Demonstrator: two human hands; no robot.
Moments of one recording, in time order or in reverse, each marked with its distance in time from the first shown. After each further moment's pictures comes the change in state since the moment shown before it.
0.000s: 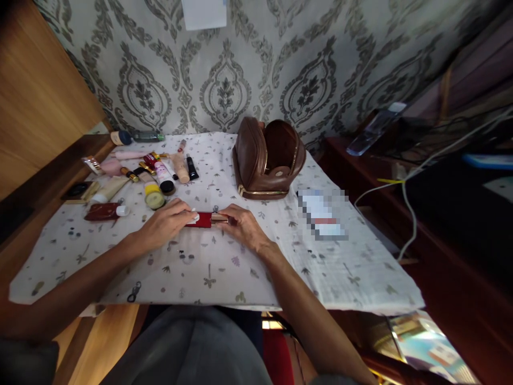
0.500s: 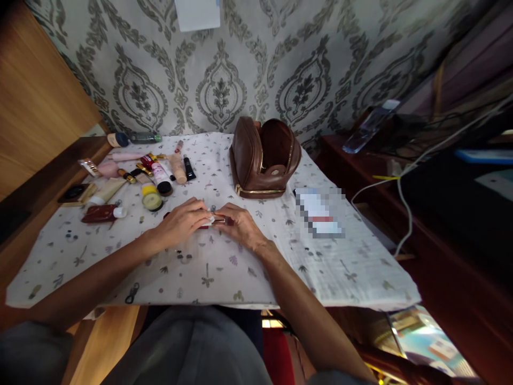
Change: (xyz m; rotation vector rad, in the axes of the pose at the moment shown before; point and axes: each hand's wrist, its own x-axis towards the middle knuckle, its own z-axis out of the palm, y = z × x) left_hand 0.038 0.023 0.010 -0.144 -0.132 -0.053; right_hand -0.002 0.003 0.003 0.109 0.043 -0.042
